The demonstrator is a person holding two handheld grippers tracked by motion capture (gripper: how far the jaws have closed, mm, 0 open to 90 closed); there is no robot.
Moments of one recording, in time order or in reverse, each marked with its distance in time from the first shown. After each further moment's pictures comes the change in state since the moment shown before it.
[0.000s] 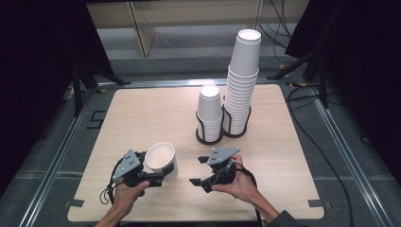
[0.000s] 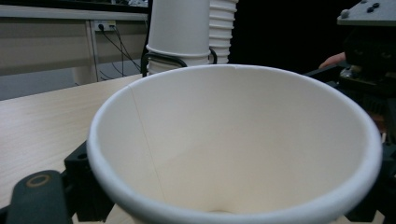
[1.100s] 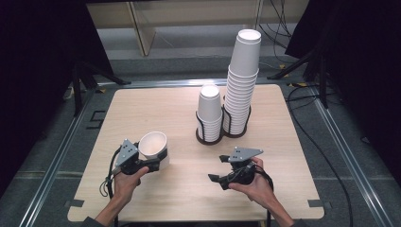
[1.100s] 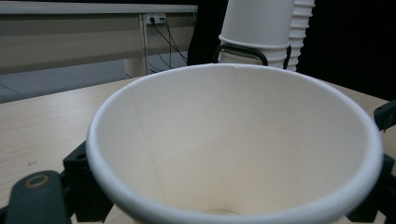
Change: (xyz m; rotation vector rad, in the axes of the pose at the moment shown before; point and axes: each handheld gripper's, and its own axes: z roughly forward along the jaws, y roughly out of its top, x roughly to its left) left arm 0.035 0.001 0.014 0.024 0.187 0.001; right arm -0.015 -0.030 -0.041 0.000 -0.136 0.142
